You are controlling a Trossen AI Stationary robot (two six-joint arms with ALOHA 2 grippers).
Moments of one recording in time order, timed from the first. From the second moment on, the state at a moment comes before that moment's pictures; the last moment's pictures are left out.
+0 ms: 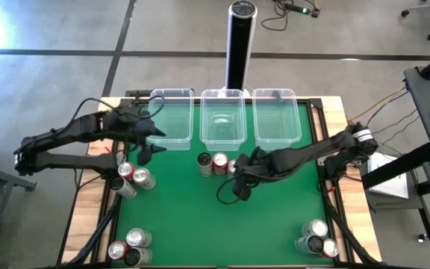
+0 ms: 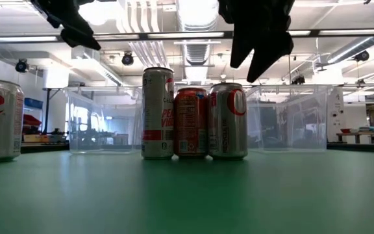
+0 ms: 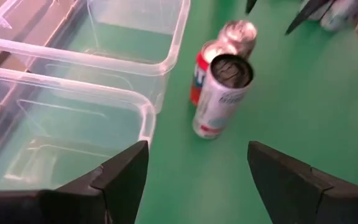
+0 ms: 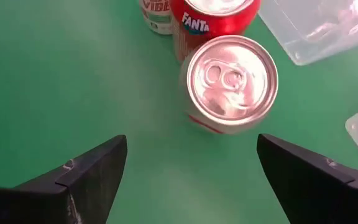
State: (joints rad) left arm 0.26 0.79 0.92 -0.81 0.12 -0.01; right arm 0.23 1.71 1.38 -0.88 0.25 0.74
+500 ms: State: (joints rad) left arm 0.13 0.77 0.90 -0.72 0.01 -0.15; right arm 0.10 1.74 1.39 -0.82 0.19 0.52
